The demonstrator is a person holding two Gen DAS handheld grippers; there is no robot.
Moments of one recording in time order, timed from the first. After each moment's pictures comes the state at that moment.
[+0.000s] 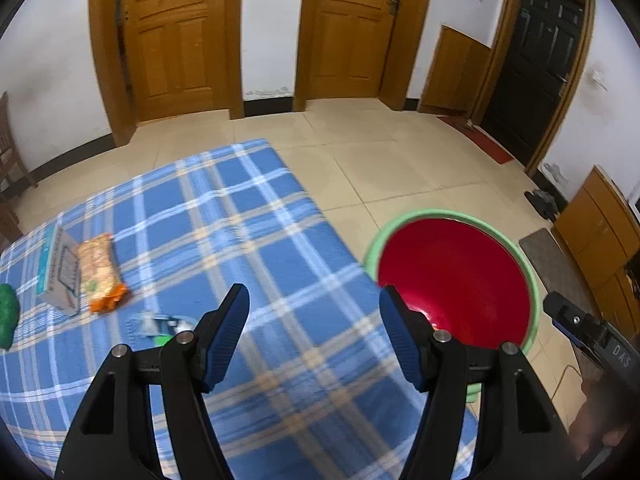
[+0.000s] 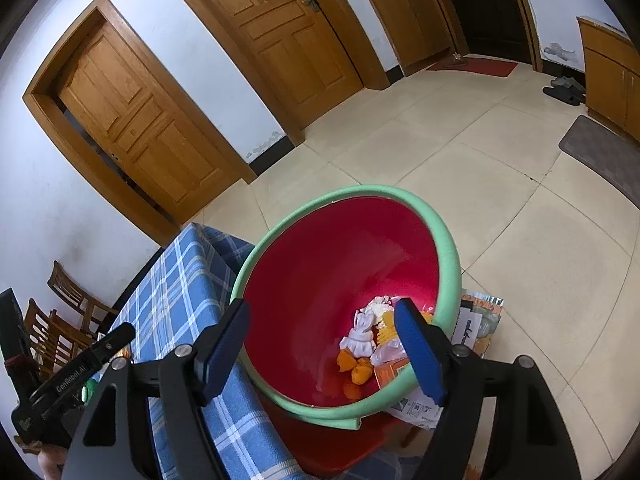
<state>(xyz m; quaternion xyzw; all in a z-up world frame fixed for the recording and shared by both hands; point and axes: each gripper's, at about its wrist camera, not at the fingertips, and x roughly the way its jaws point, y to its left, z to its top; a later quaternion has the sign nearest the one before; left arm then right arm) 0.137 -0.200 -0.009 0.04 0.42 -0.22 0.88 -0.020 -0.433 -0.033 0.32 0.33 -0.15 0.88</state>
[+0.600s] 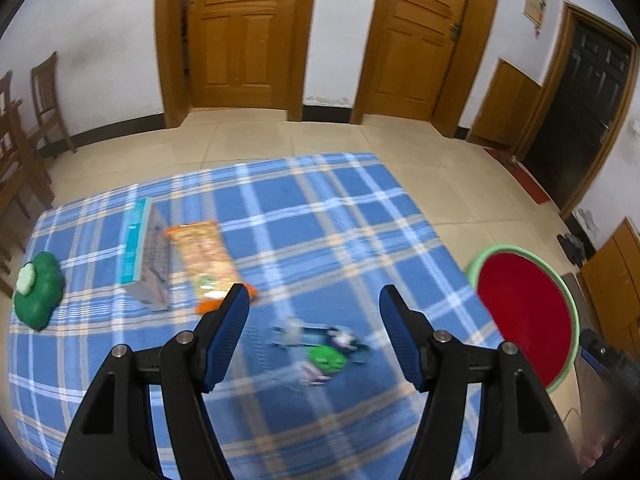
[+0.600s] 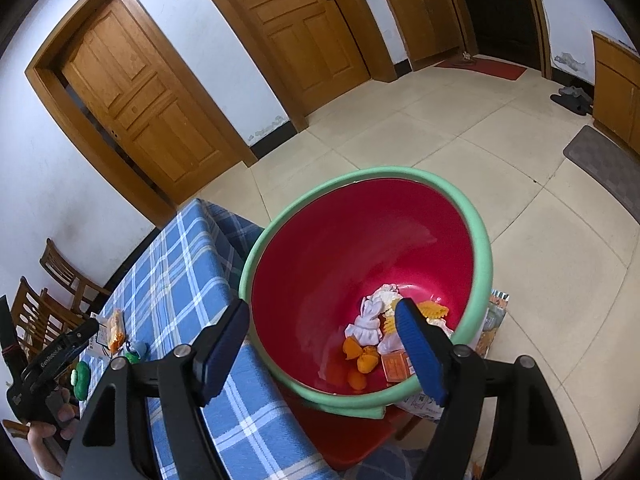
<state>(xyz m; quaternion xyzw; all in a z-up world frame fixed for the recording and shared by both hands) 0.172 -0.095 -0.013 -0.01 0.41 -0.14 0.90 -0.001 -0.403 -0.031 0.29 0.36 -0.15 0.88</state>
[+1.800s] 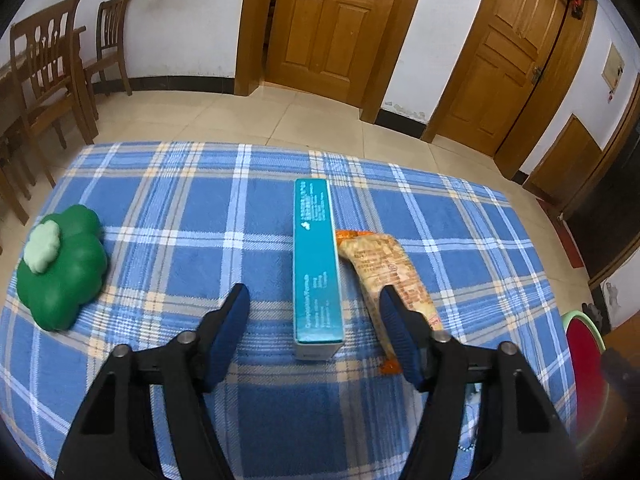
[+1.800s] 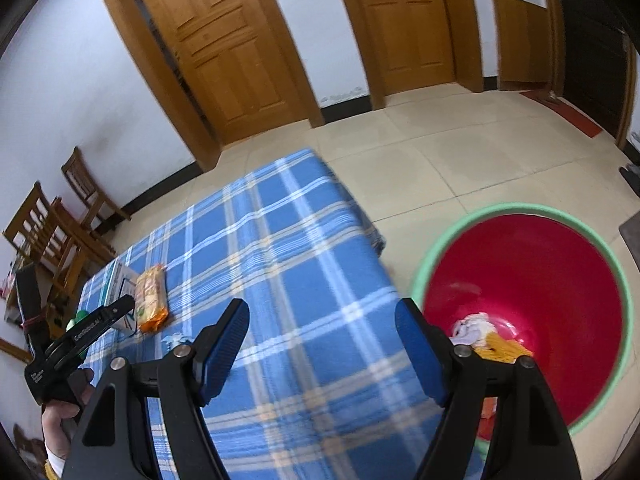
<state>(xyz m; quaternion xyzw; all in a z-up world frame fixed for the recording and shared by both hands) 0.237 0.018 -0.068 -0.10 0.43 -0.04 0.89 0.135 -0.271 -0.028 0.17 0.41 -0.04 0.89</state>
